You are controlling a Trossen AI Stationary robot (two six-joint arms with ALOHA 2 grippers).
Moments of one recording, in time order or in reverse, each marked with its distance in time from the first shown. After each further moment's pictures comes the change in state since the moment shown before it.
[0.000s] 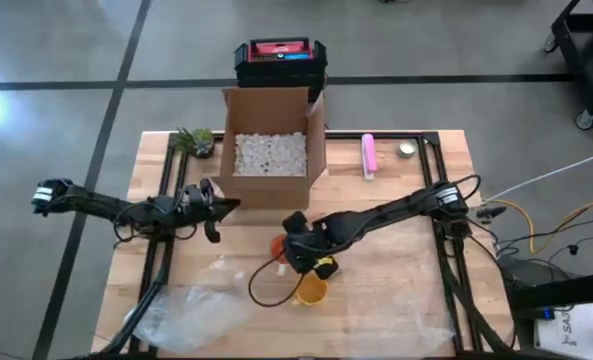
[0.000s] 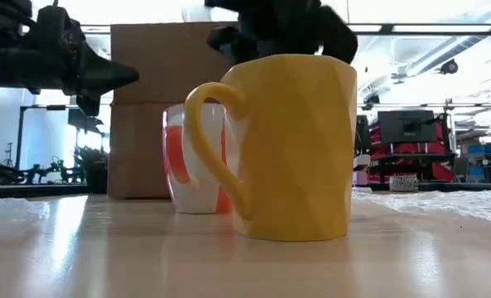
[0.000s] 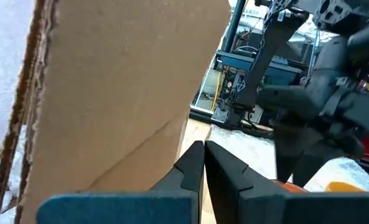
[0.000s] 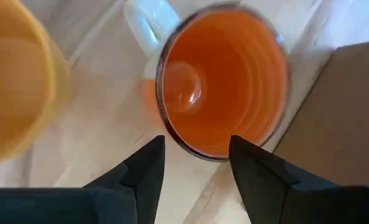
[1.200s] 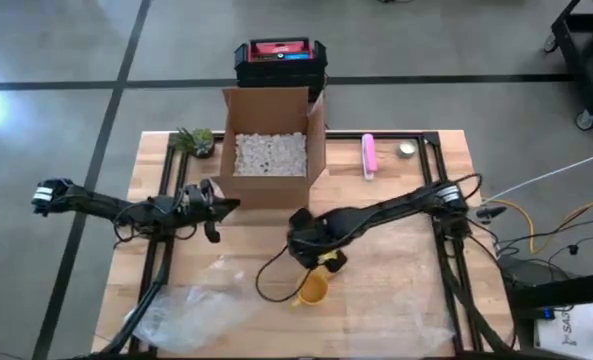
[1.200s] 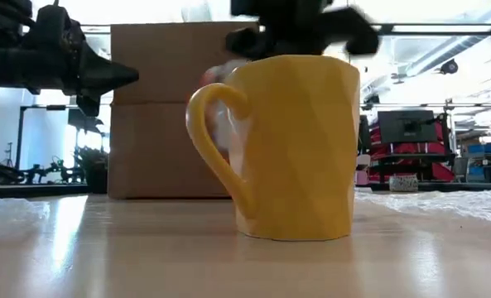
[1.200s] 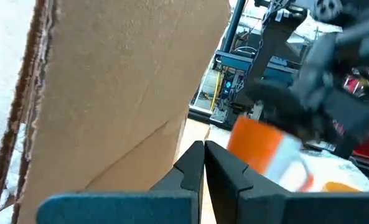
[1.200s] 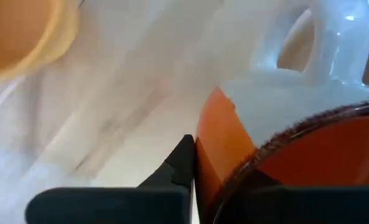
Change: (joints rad) left arm -0.002 0.004 0.000 0.000 0.004 -0.017; right arm -0.018 -0.082 0.015 -0.240 -0.025 0.036
